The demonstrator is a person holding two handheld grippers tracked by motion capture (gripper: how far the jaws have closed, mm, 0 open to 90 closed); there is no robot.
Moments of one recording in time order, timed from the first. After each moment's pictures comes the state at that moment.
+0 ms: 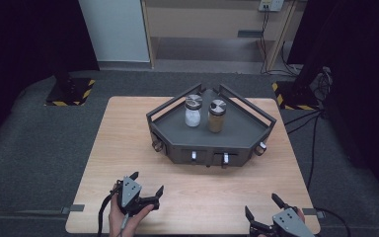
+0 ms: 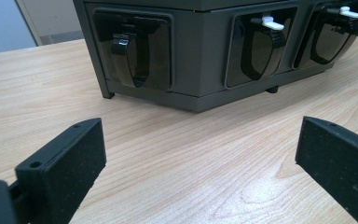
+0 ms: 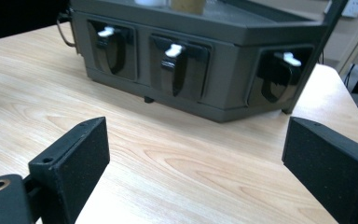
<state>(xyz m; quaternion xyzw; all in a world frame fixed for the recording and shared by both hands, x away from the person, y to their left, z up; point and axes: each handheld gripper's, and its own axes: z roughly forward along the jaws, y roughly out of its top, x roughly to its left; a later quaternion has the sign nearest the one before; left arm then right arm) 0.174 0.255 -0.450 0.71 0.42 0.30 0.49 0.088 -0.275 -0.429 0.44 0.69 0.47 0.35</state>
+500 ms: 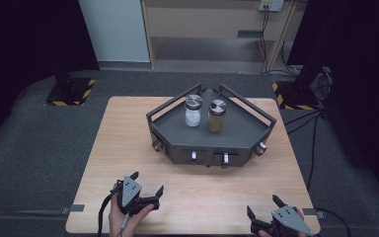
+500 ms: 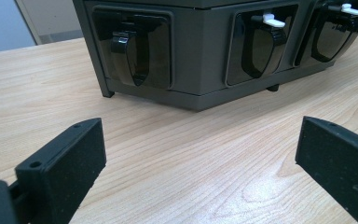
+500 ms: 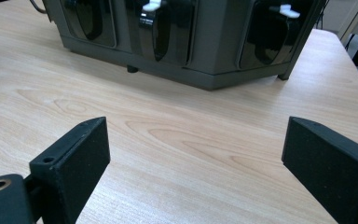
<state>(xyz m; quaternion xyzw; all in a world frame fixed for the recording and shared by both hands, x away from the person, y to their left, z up) 0.175 0.255 -0.451 0.71 0.42 0.30 0.48 0.102 -0.278 -0.440 0.46 0.70 0.43 0.33</state>
